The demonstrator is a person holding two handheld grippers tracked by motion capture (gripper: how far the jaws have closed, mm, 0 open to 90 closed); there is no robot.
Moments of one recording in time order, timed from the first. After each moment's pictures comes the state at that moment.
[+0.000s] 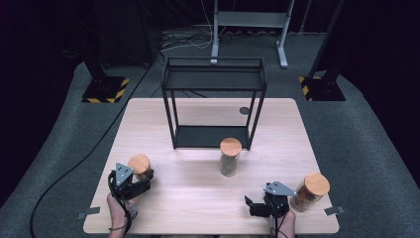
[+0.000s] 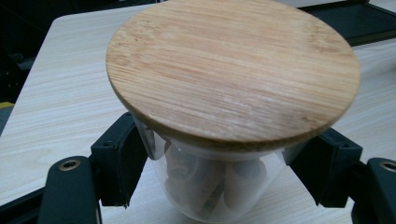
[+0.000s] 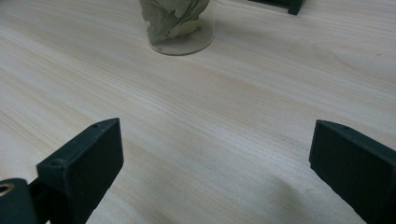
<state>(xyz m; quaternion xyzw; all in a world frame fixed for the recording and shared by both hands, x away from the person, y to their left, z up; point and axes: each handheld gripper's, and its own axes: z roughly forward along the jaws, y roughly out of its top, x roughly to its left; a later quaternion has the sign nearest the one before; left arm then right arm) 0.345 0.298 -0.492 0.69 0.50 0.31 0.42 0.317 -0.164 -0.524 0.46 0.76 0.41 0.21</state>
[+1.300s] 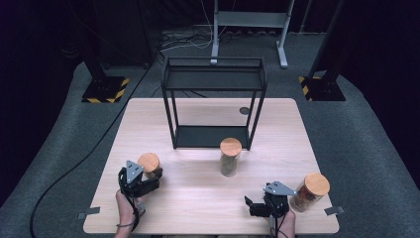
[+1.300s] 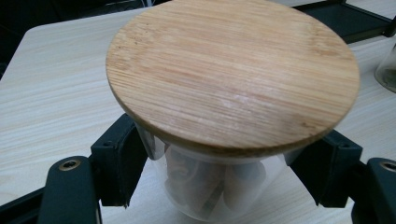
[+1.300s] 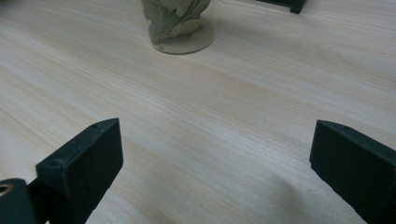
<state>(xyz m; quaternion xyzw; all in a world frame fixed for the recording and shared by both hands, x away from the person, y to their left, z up) 0.352 0.274 -0.489 0.71 0.48 0.31 0.42 0.317 -0.164 -0.525 0.46 0.76 0.41 0.21</state>
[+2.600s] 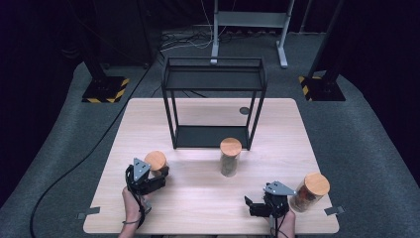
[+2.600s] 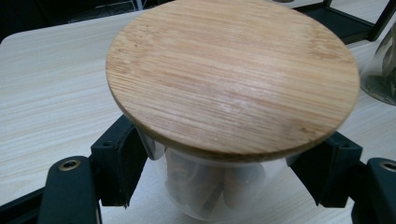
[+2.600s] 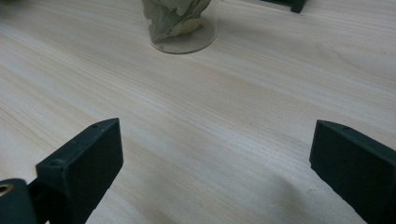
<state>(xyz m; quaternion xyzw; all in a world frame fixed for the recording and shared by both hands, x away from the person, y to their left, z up) 0.359 0.257 -0.488 0.71 0.47 0.30 0.43 0.317 -0.164 -0.525 0.46 0.76 0.41 0.21</state>
